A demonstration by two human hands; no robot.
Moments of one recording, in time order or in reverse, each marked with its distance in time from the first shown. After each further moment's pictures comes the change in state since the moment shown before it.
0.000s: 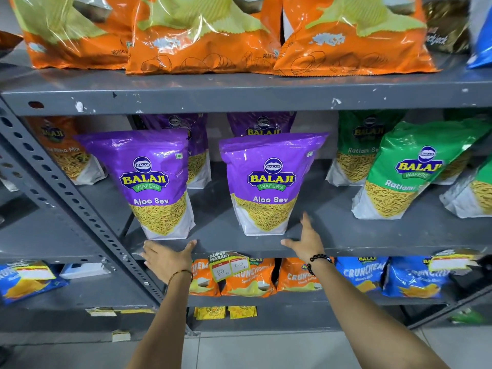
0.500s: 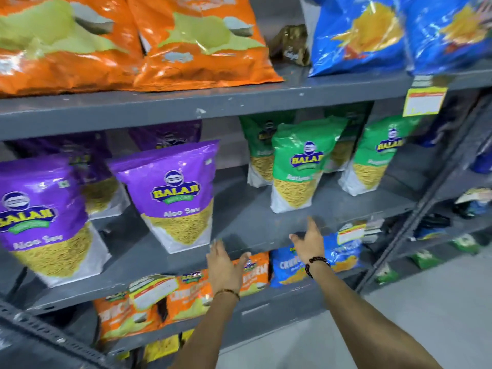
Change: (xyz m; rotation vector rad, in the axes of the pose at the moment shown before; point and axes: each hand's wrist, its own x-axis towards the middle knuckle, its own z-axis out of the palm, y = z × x) left_hand -0.207 0.096 0.108 -0.058 -0.578 0.547; right_hand -0.038 0.094 -0.132 0.102 0.428 0.179
